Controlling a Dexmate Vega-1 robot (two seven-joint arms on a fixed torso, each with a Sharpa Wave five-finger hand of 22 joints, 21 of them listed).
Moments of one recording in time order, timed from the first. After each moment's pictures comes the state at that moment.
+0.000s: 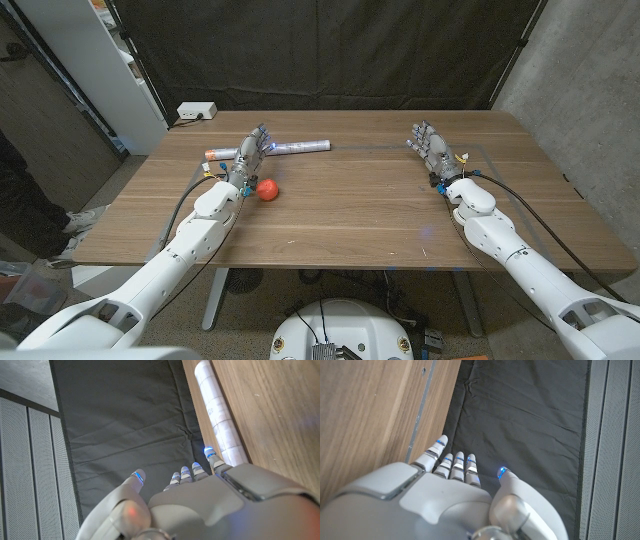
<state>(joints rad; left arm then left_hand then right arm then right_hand) 0.84 0.51 0.36 -1.30 -0.64 -0.28 -0.03 0.12 0.12 0.51 0.16 0.26 -0.17 0.06 0.17 0.17 -0.13 -0.01 0.19 0.18 -0.11 0.03 0.17 0.17 -0.12 0.01 0.54 0.18 -0.85 -0.46 -0.31 -1.30 0.60 0.26 0.06 0.17 0.13 0.31 0.16 0.26 0.18 0.02 0.19 0.18 0.12 0.04 0.20 0.19 0.02 -0.03 0.19 0.18 0.25 -0.04 0.19 0.17</state>
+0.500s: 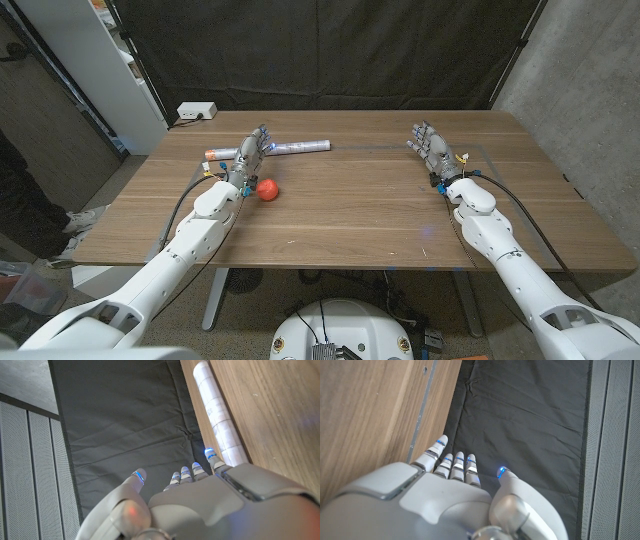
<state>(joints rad) 0.85 0.50 0.34 -1.31 -0.61 -0.27 -0.04 0.13 0.12 0.52 0.15 0.26 -0.16 0.06 0.18 0.17 -0.13 0.00 0.20 0.18 -0.11 0.05 0.17 0.17 -0.13 0.04 0.54 0.18 -0.88 -0.32 -0.14 -1.29 0.43 0.20 0.17 0.17 0.14 0.32 0.15 0.25 0.18 0.02 0.19 0.18 0.12 0.04 0.20 0.19 0.02 -0.03 0.19 0.18 0.25 -0.04 0.19 0.17</state>
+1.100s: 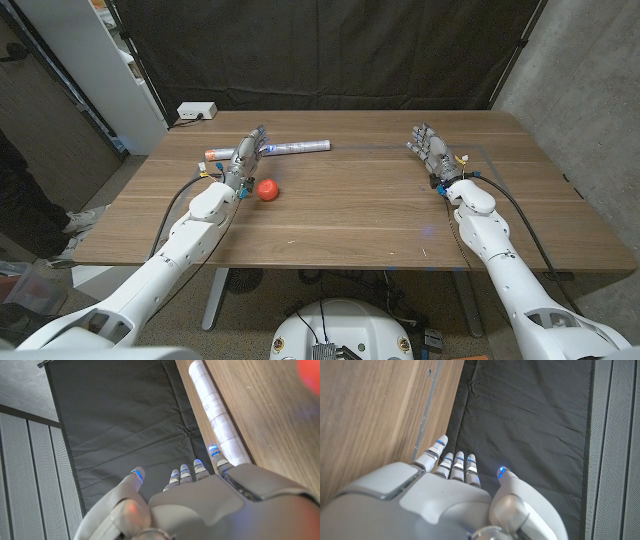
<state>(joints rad) 0.90 0.53 0.31 -1.39 -0.55 -0.25 -0.01 0.16 0.10 0.52 0.09 0.23 -0.11 0.04 0.19 0.17 -0.10 0.04 0.21 0.19 -0.08 0.11 0.19 0.17 -0.14 0.14 0.52 0.19 -0.88 -0.21 0.00 -1.28 0.30 0.16 0.26 0.17 0.14 0.32 0.15 0.25 0.18 0.02 0.19 0.18 0.12 0.04 0.20 0.19 0.02 -0.03 0.19 0.18 0.25 -0.04 0.19 0.17</state>
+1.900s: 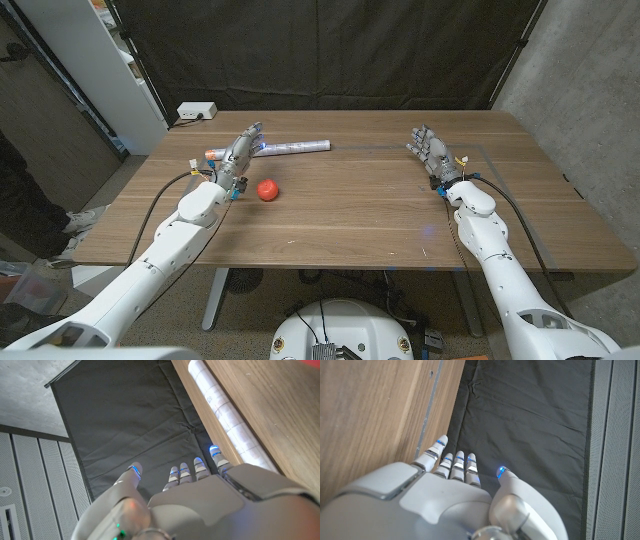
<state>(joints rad) 0.97 0.60 0.27 -1.52 -0.48 -0.22 0.03 0.22 0.09 0.54 0.01 0.21 -0.09 0.05 0.20 0.17 -0.08 0.04 0.22 0.19 -0.07 0.10 0.20 0.18 -0.14 0.15 0.51 0.19 -0.88 -0.15 0.06 -1.28 0.24 0.15 0.30 0.17 0.14 0.32 0.15 0.25 0.19 0.03 0.19 0.18 0.13 0.04 0.20 0.19 0.02 -0.03 0.19 0.18 0.25 -0.04 0.19 0.17</state>
